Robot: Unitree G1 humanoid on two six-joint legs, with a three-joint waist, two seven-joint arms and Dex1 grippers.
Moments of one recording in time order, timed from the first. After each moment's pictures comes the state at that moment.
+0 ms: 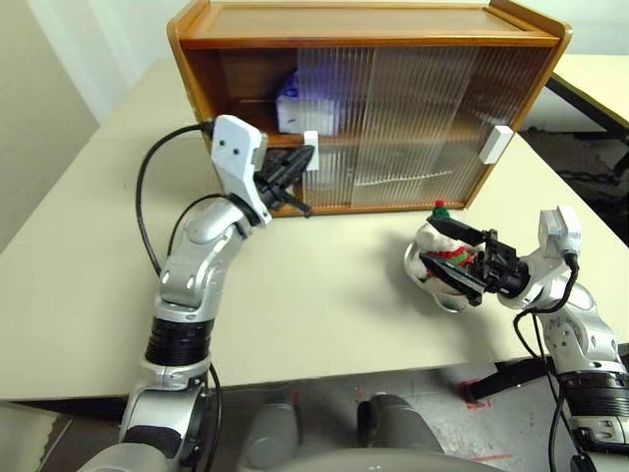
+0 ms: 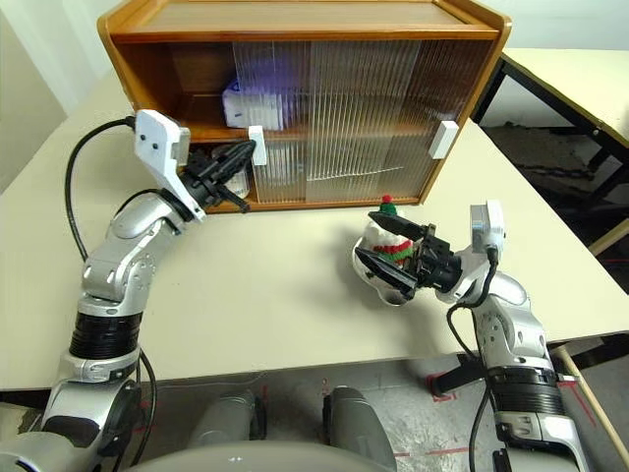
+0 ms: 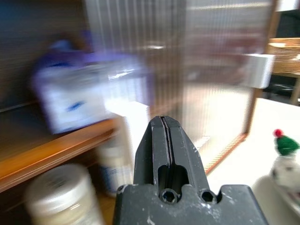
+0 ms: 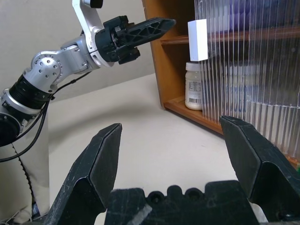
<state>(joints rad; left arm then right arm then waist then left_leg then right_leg) -0.48 0.24 -0.03 -0.20 -0.28 0.44 -0.46 -0.14 -0.43 -0.17 0.12 0.62 0.01 1.27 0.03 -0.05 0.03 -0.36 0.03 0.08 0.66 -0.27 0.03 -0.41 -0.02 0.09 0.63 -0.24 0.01</state>
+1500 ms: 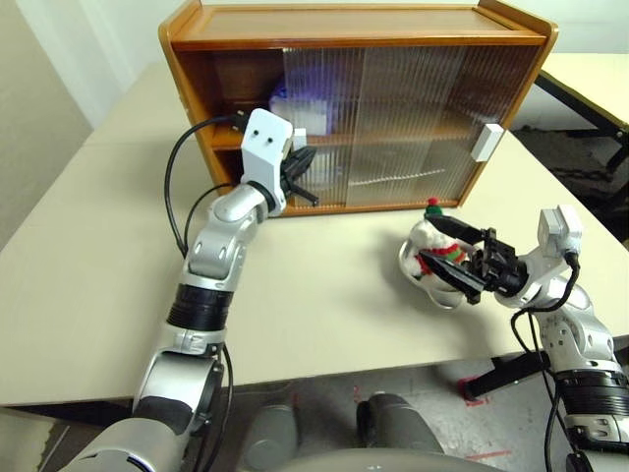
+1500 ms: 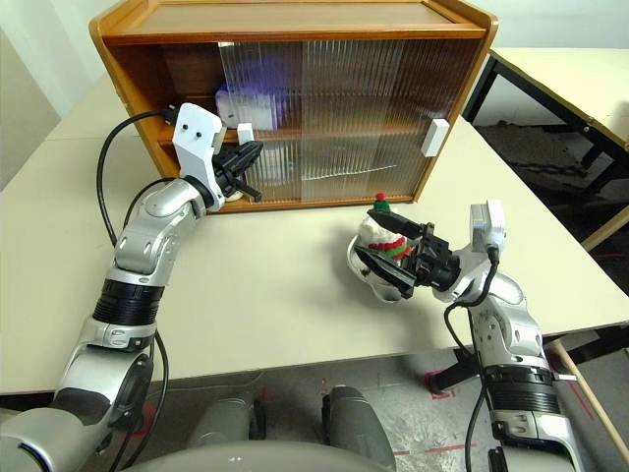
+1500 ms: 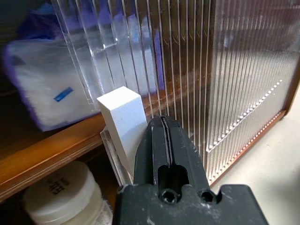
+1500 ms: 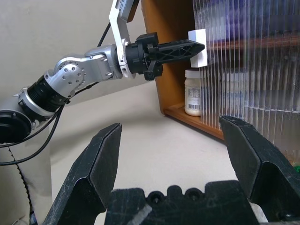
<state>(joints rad) -0.61 0.24 -0.06 0.05 -0.12 0.42 -0.38 -0.15 -0.41 -0.17 0.12 0.63 0.01 1.27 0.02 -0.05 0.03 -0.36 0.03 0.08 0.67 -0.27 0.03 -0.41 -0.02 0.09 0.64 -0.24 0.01</state>
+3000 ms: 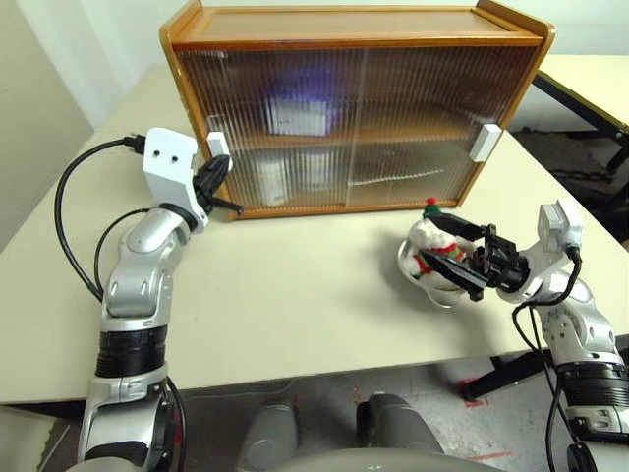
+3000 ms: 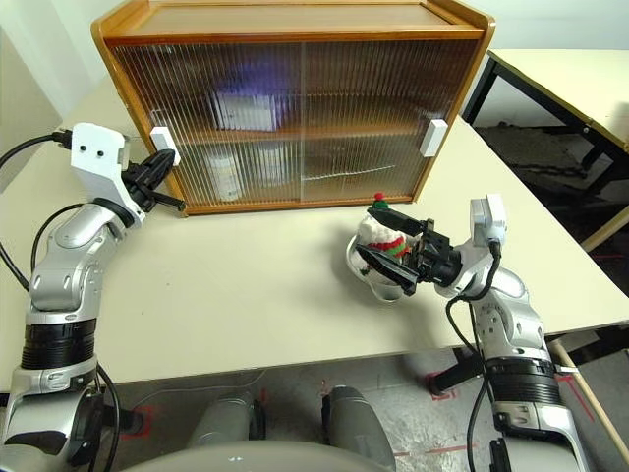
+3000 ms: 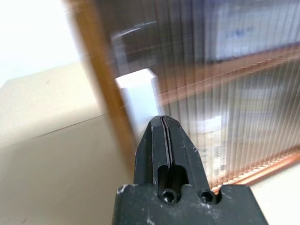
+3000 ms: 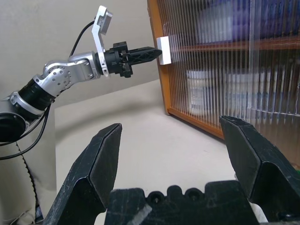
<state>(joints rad) -0.38 0.41 0.19 -0.14 -0.14 0.46 -0.32 -0.18 -0.43 -0.17 0.16 0.63 0.03 1.31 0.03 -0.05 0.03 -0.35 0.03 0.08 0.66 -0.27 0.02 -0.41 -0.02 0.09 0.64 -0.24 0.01</state>
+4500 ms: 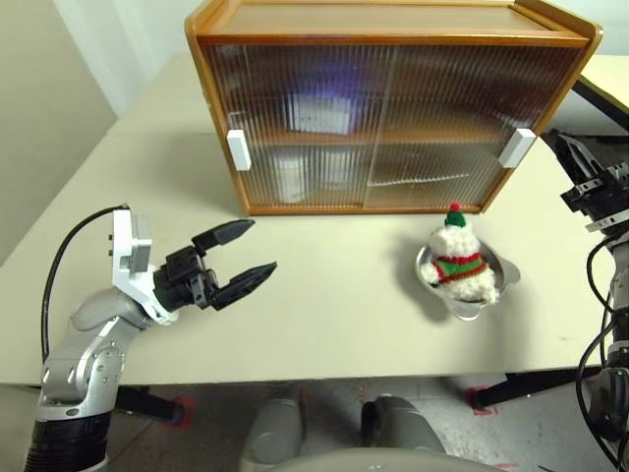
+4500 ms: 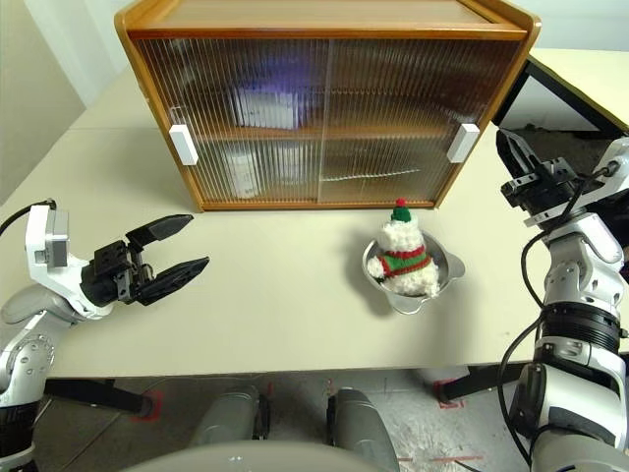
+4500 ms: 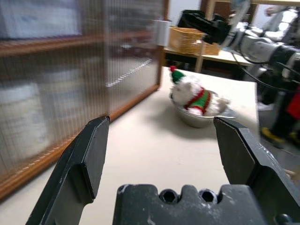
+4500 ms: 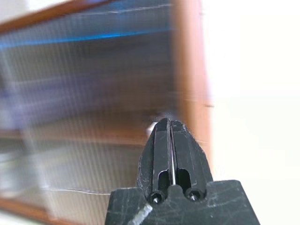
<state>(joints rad) 0.03 0.55 0.22 -0.30 -0.67 0.27 -1.08 -0.46 -0.60 -0.49 0.56 0.55 -0.11 0.85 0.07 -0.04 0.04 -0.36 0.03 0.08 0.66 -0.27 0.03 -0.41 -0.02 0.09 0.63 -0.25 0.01</state>
